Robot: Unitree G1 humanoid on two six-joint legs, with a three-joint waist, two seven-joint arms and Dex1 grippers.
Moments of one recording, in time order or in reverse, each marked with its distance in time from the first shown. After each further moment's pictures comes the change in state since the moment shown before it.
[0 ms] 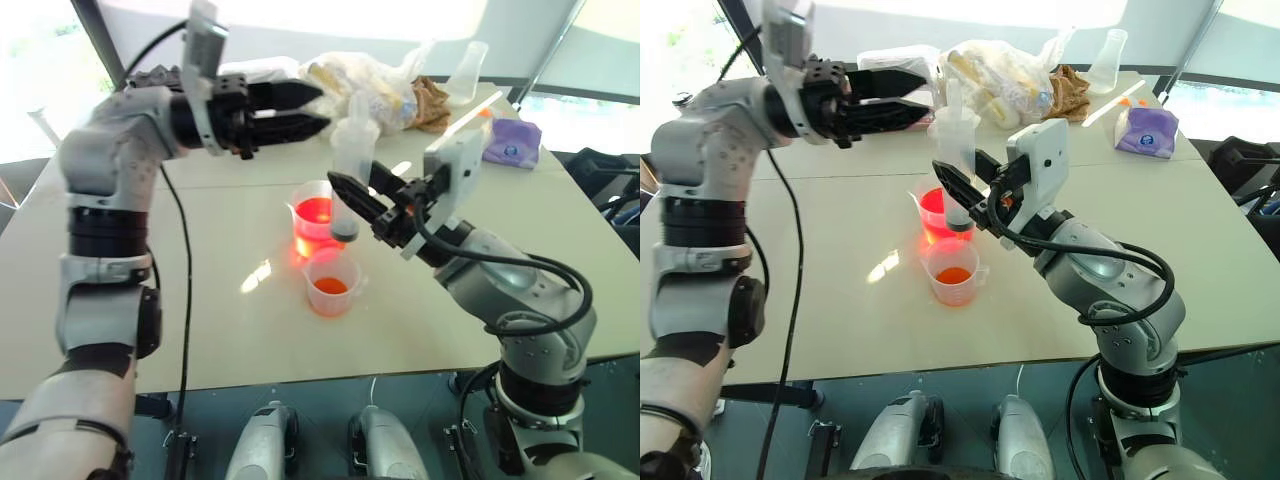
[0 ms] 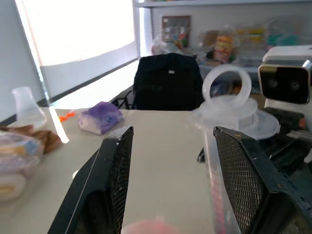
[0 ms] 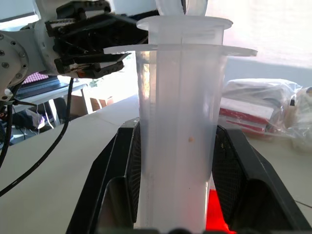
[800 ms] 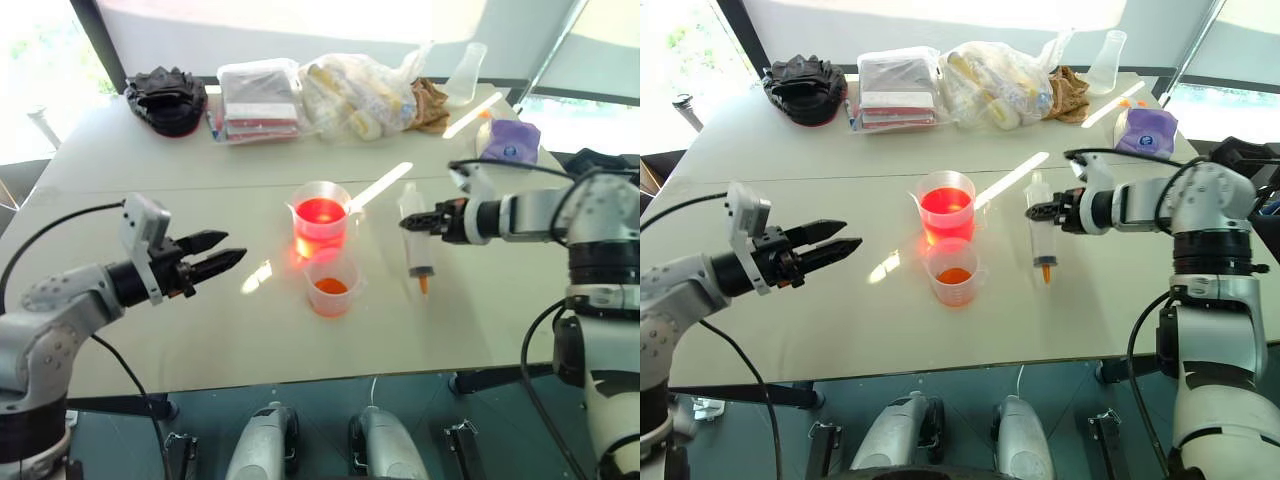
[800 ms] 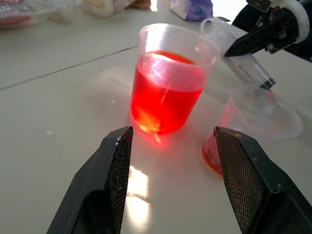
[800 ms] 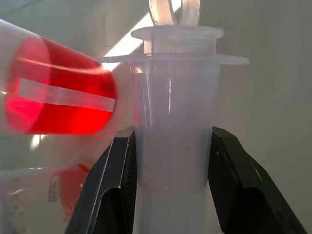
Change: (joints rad) left arm 0.934 0.073 0.240 -0.649 -0.153 0.152 0.450; right arm -0.430 -0.326 0.078 1.199 0.098 0.588 0.167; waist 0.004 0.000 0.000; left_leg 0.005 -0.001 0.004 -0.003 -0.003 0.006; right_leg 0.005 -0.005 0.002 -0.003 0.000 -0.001
